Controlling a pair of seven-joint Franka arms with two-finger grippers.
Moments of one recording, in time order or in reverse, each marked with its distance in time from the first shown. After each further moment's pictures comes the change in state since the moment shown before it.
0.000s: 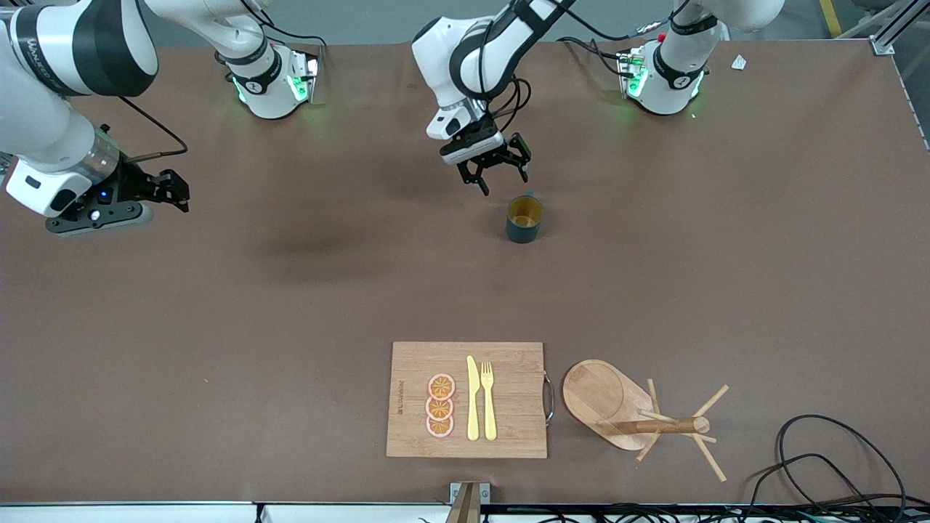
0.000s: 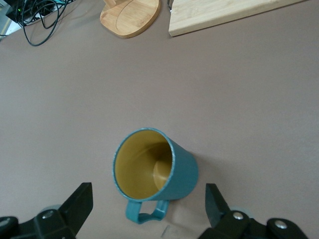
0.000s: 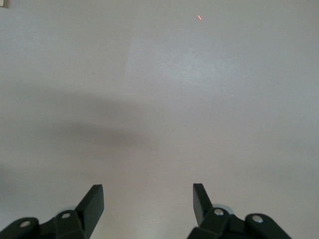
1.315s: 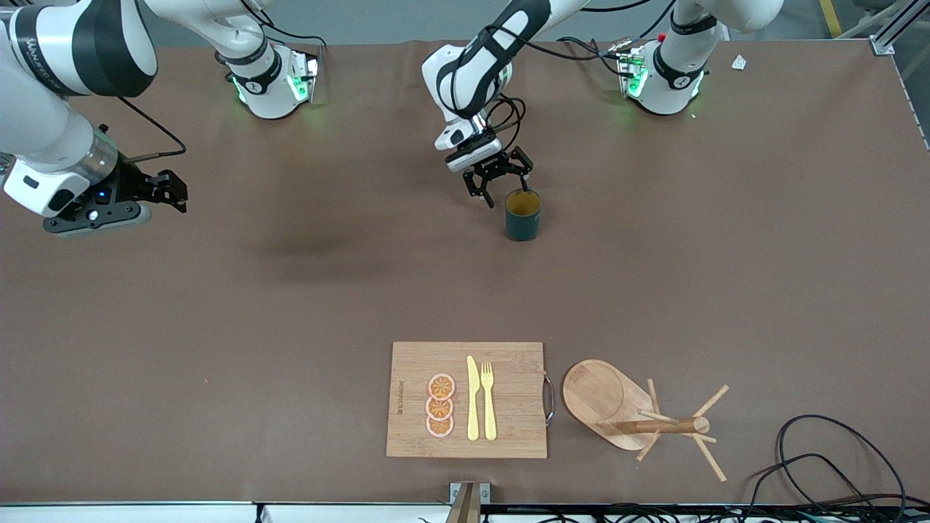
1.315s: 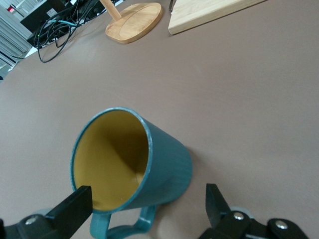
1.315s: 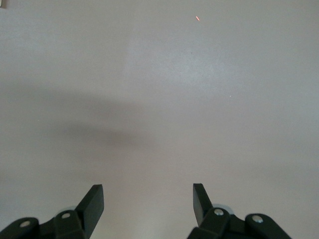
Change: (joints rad) left arm -0.045 0.138 -0.019 -0.037 0.217 -0.033 -0.262; right arm 0.000 0.000 0.000 0.000 -0.005 0.003 0.000
